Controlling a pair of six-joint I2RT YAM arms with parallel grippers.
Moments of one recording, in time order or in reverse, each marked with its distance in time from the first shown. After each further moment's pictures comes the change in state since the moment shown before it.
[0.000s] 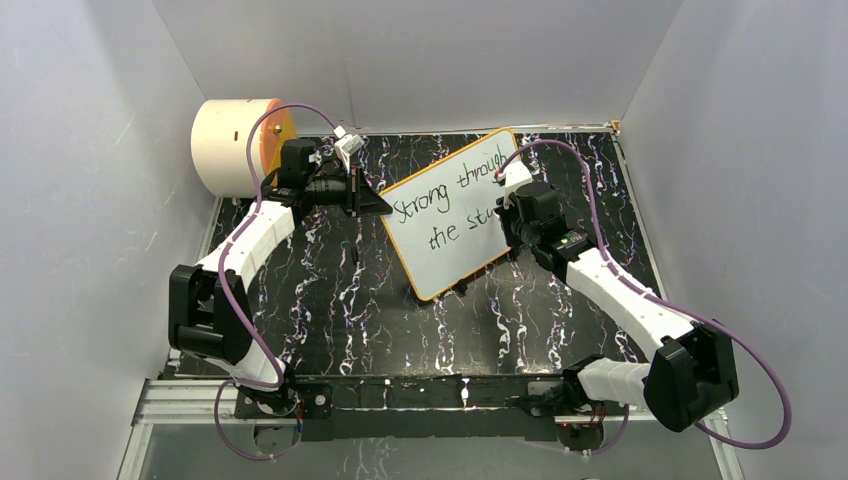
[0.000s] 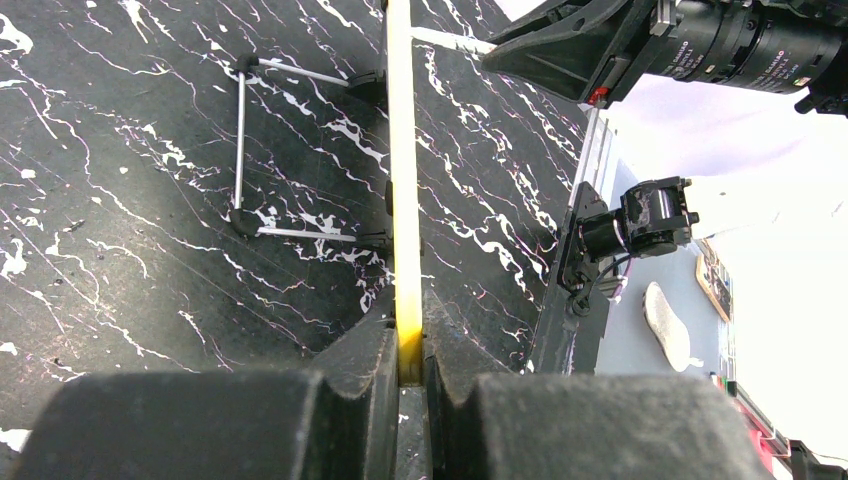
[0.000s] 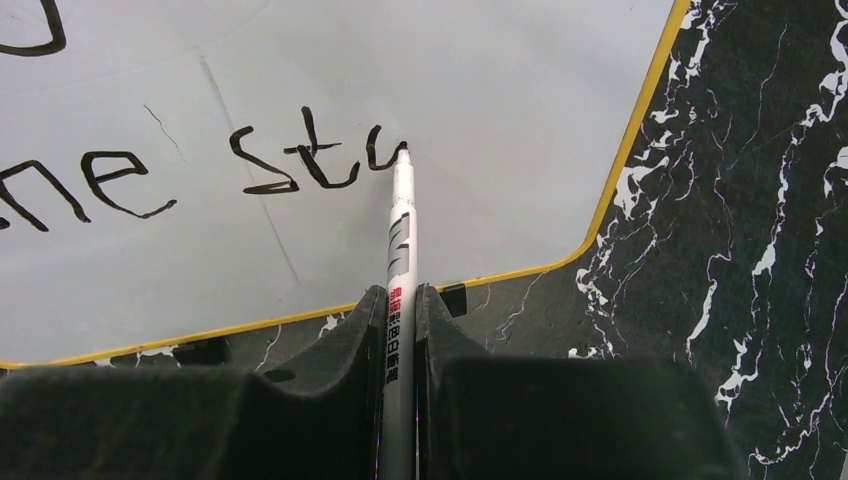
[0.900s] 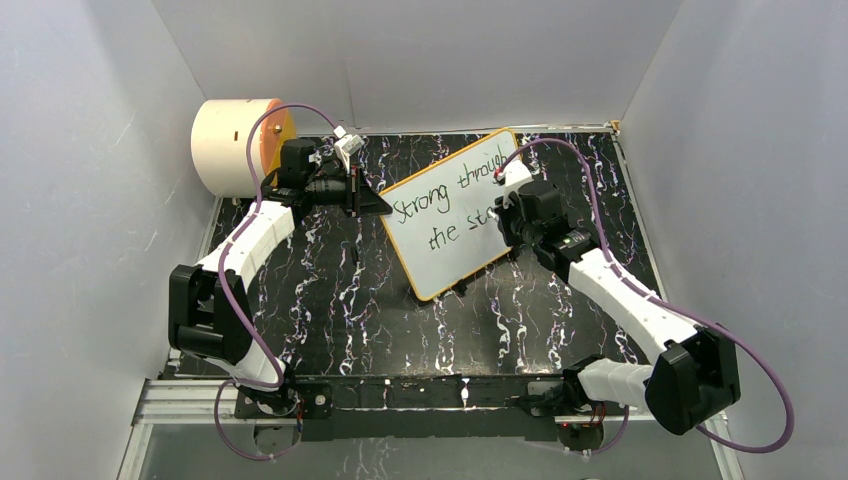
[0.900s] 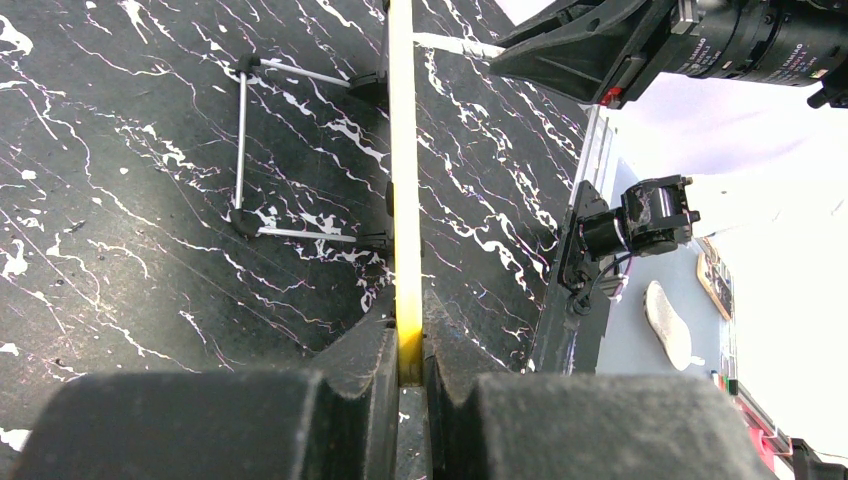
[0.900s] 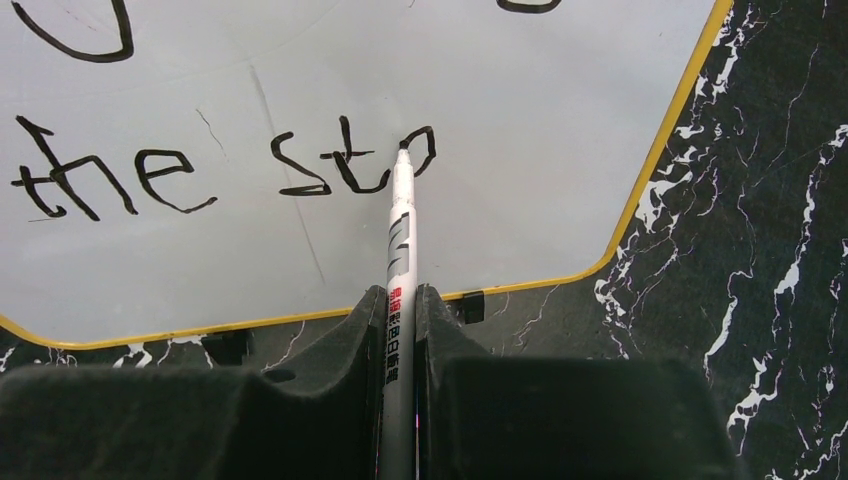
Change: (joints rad) left arm 0.000 0.000 0.000 0.000 0.002 0.003; right arm -0.001 -0.011 0.014 -0.016 -0.060 0.000
